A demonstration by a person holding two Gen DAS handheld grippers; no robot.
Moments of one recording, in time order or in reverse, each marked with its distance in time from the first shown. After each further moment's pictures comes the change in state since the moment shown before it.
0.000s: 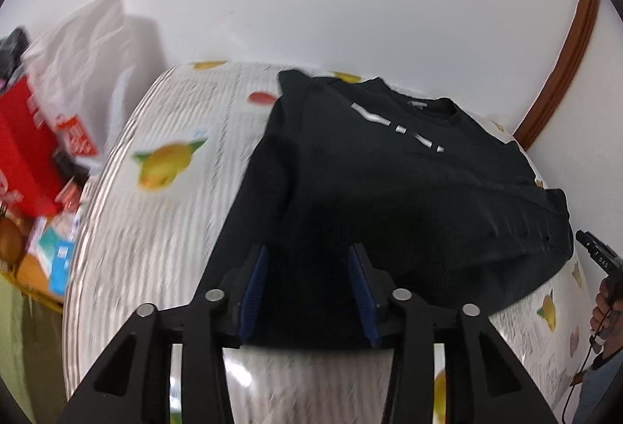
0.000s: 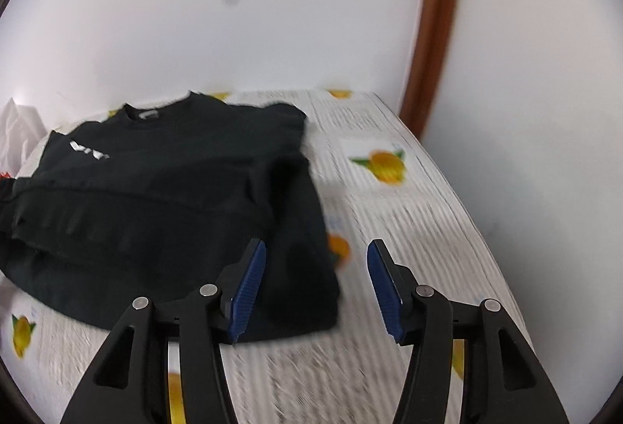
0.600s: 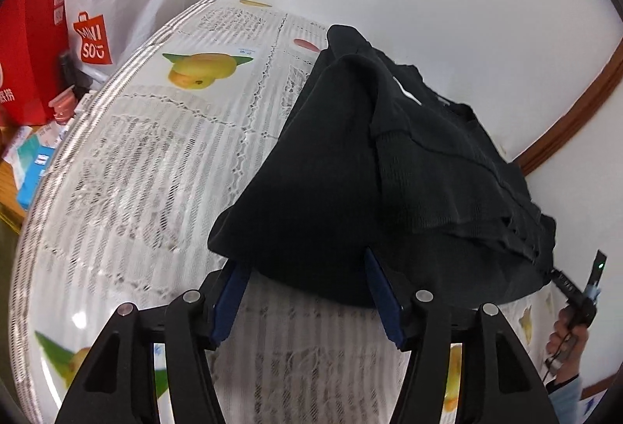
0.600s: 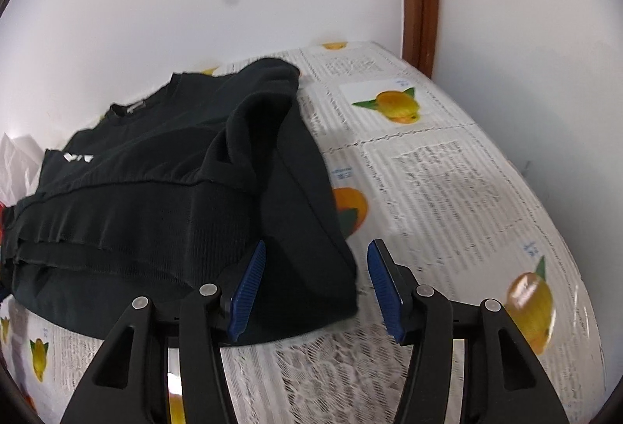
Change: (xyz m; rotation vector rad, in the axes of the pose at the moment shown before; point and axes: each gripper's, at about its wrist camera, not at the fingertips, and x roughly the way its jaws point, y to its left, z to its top) left arm 0.026 0.039 -0.032 -0.223 0.063 -0.108; right arm 0.045 0.003 -0.009 0.117 0.088 0.077
